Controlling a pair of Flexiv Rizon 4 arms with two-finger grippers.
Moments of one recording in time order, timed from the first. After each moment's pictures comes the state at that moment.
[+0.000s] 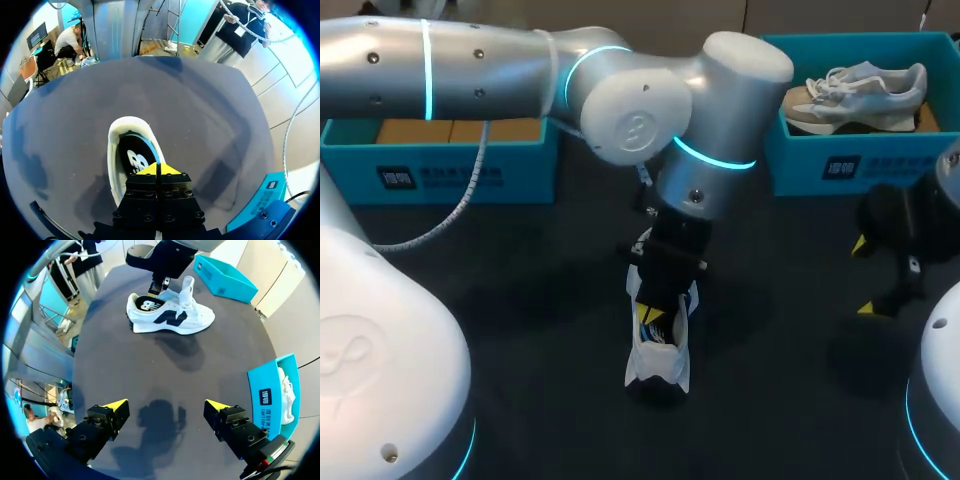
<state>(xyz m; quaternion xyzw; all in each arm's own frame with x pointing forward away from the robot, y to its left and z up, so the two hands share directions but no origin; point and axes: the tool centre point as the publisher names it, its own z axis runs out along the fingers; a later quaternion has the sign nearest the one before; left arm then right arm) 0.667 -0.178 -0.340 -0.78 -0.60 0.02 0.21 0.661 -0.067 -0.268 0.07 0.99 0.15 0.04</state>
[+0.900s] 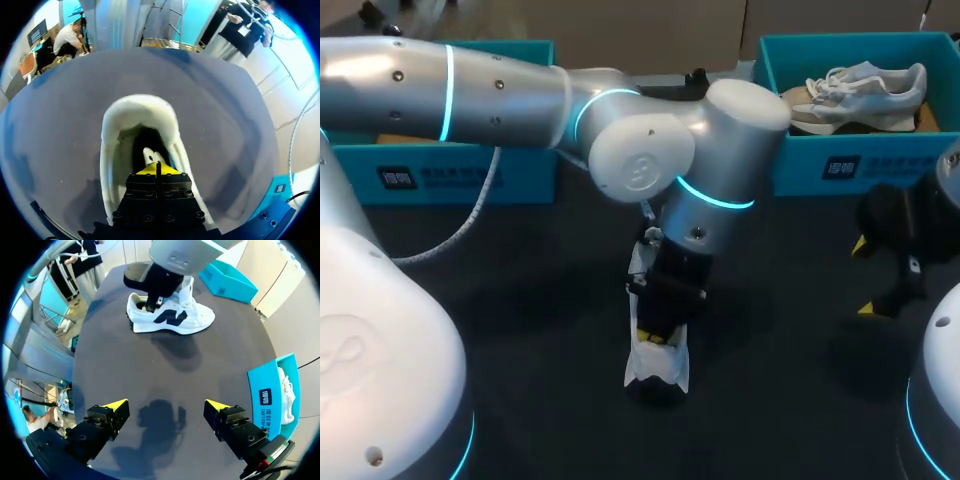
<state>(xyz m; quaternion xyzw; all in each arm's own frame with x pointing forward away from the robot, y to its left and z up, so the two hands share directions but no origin) 0.655 -0.180 -0.392 -0.77 -0.60 0.02 0.21 0.661 -0.067 -0.268 0.07 0.99 0.15 0.04</state>
